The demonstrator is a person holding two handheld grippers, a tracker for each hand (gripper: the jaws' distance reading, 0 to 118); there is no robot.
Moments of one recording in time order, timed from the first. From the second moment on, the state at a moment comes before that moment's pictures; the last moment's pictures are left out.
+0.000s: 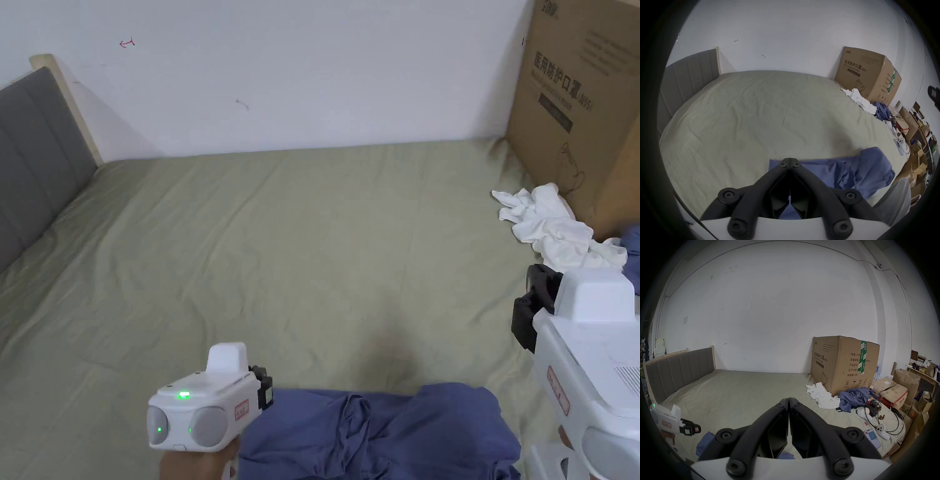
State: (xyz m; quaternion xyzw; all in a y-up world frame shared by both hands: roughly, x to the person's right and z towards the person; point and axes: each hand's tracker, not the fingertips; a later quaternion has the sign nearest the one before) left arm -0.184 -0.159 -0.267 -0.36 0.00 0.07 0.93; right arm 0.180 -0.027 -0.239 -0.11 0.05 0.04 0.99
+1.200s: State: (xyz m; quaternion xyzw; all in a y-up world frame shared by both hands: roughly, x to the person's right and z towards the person) left arm -0.190 -0.169 -0.283 -0.42 -0.14 0.24 0.86; right arm 0.189 -0.035 -0.246 -0.13 0.05 0.05 0.99
